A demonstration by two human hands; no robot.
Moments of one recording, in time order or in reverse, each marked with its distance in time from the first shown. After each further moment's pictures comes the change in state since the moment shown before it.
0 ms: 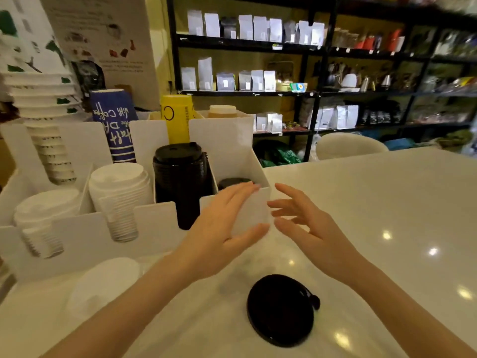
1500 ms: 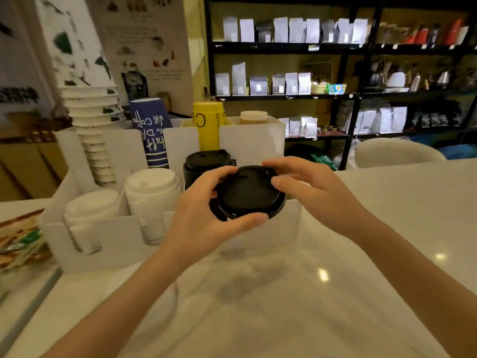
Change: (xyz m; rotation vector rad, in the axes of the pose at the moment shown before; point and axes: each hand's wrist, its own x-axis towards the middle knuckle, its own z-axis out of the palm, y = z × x) left_hand -0.001 -0.013 -0.044 -0.107 0.414 -0.104; right_hand 0.074 -0.042 -0.001 0.089 -0.078 -0.182
